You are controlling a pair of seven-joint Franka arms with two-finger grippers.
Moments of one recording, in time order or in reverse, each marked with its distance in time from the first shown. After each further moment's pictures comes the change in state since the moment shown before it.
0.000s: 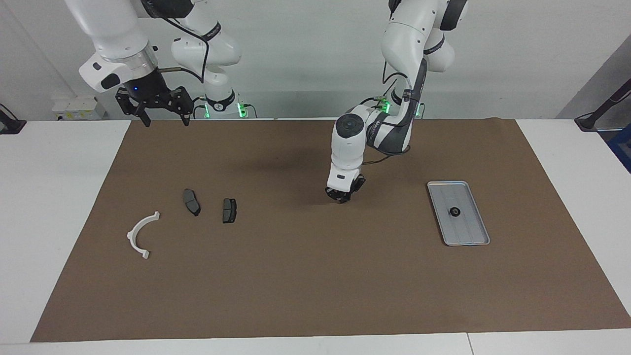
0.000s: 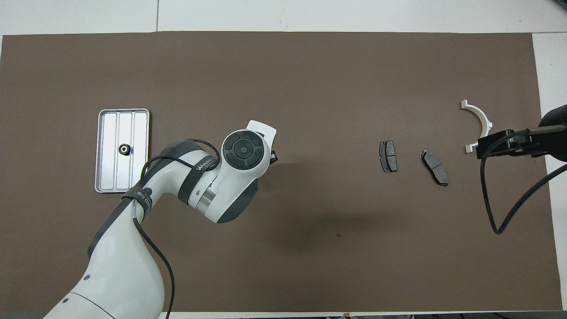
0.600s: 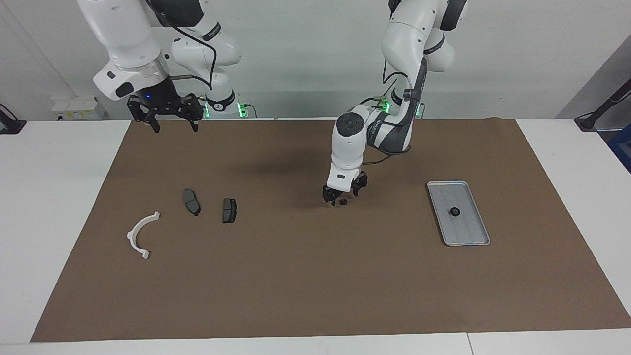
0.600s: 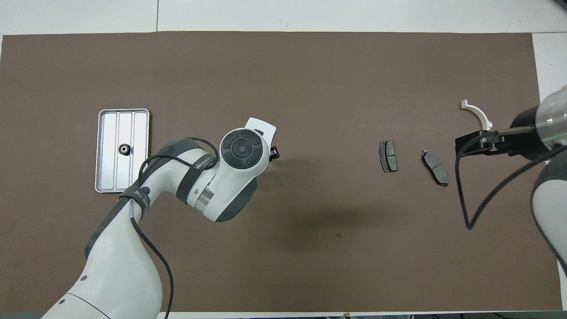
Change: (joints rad) left arm 0.002 -0.009 0.012 0.011 0.005 -0.004 0.030; right arm 0.056 0.001 0.010 -0.076 0.001 0.094 0.072
